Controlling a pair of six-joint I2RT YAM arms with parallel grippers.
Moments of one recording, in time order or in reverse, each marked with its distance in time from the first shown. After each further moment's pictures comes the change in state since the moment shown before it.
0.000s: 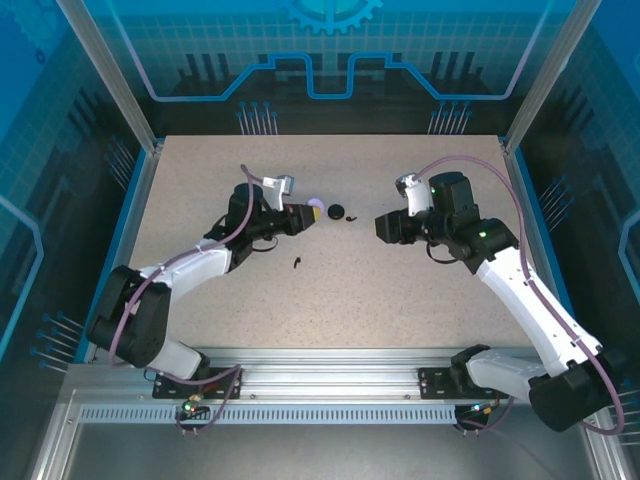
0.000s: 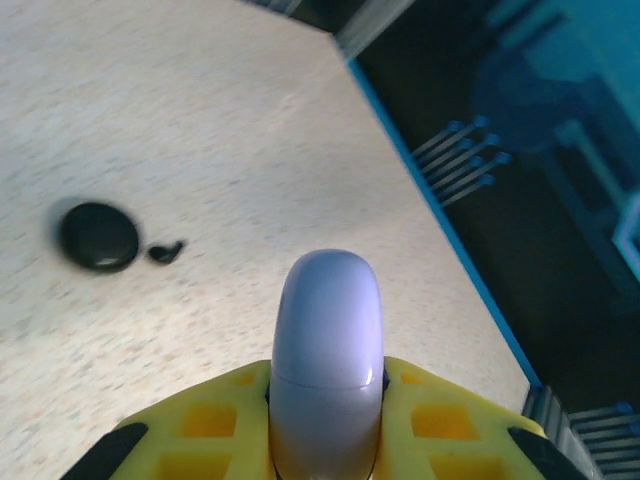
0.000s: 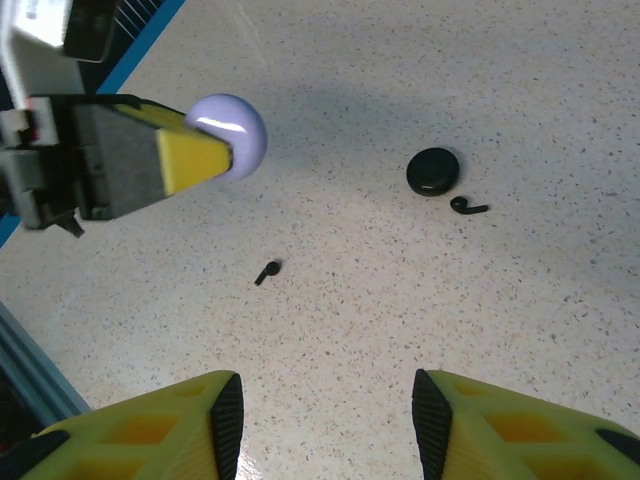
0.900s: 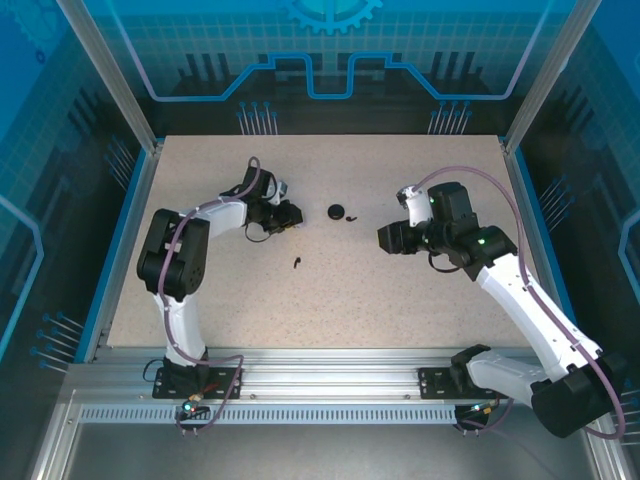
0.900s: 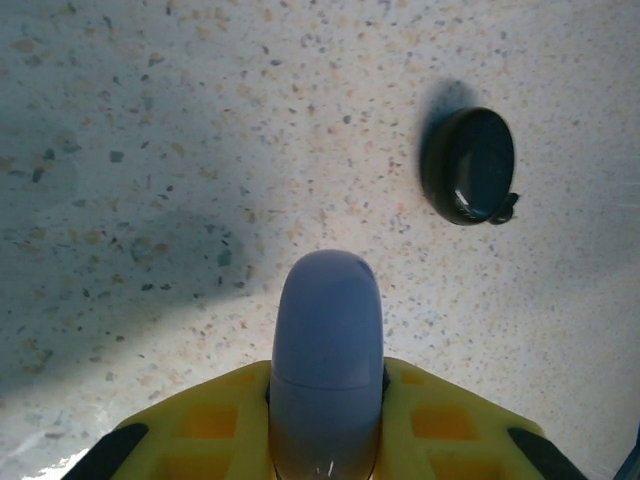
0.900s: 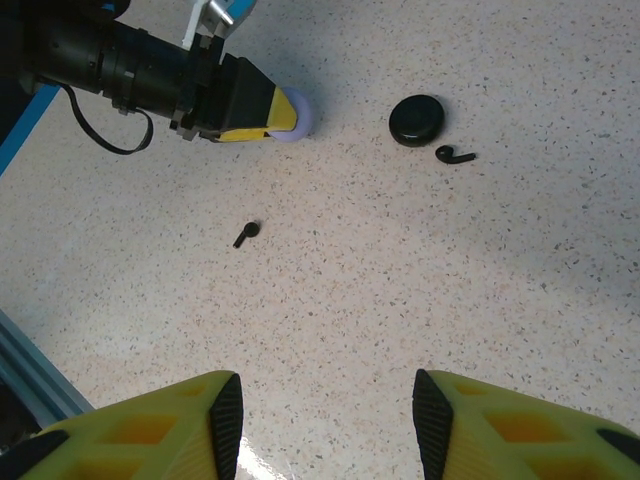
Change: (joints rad) left arm 0.134 0.475 0.417 -0.556 -0.018 0.028; right arm 0.000 -0.032 -0.075 -0.021 0.016 -0.002
